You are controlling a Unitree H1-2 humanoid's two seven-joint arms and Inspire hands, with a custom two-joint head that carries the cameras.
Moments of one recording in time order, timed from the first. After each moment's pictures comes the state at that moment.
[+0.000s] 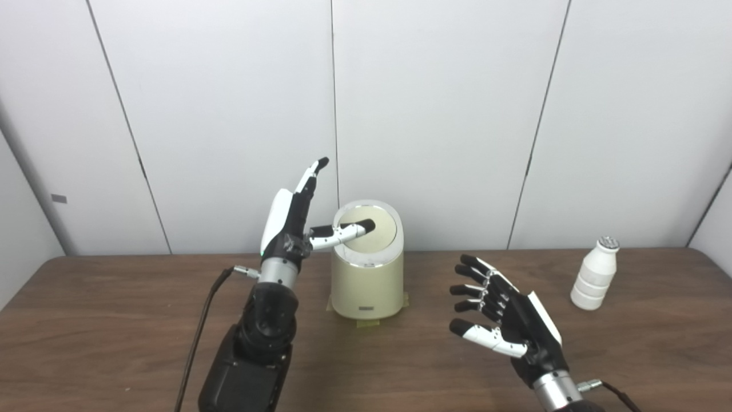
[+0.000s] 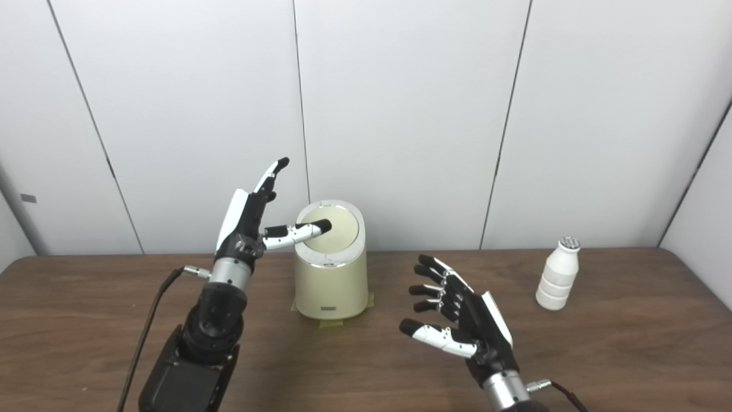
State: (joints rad) left arm -0.65 0.04 -0.11 0.25 0.38 0.14 0.12; right arm -0.19 -0.12 0.00 -0.02 0.01 -0.04 0.10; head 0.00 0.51
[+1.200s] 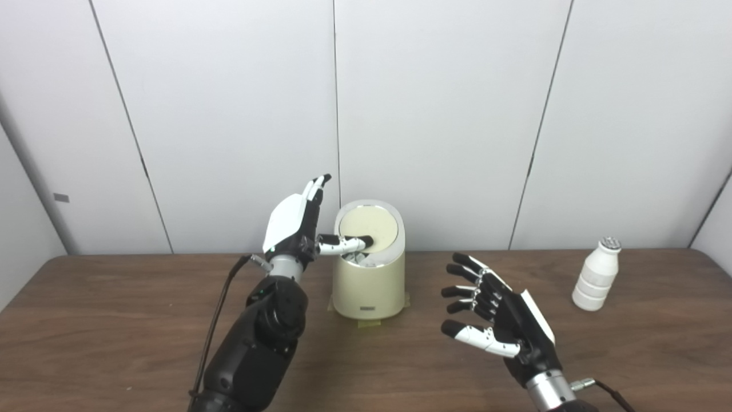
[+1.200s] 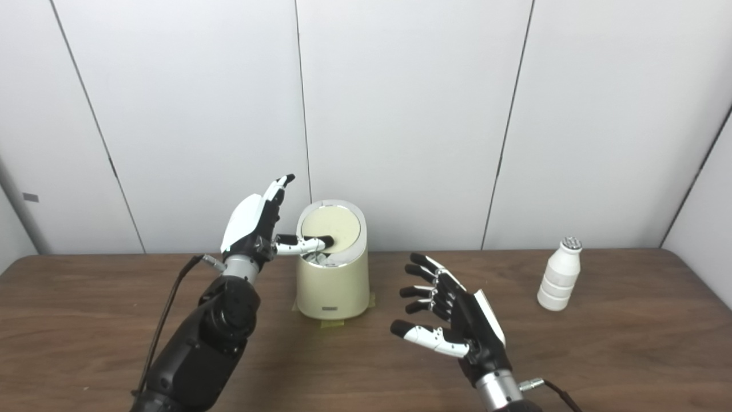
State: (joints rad) left arm -0.74 0.12 -0.27 0.40 0.57 0.26 0.13; right arm -0.19 -0.10 0.01 -0.05 0.00 -0.03 0.10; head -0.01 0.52
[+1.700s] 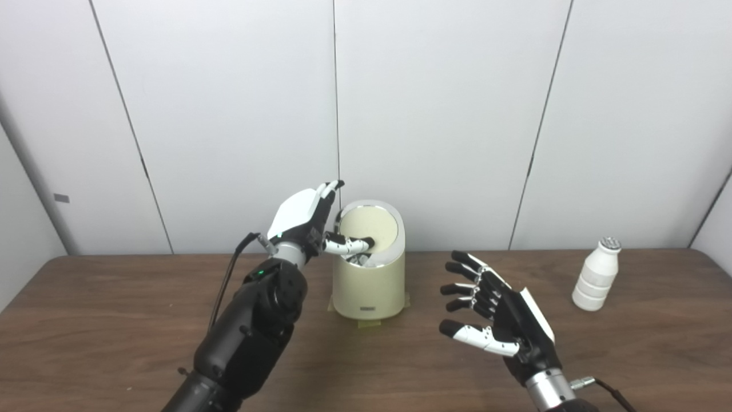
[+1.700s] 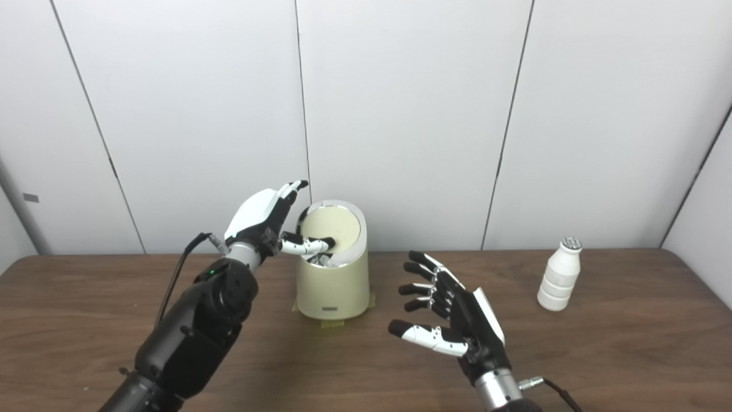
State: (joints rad) left arm -0.77 0.19 -0.38 0.30 0.64 0.42 -0.11; right arm -0.19 -0.10 0.01 -0.06 -0.01 -0.03 0.10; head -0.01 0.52
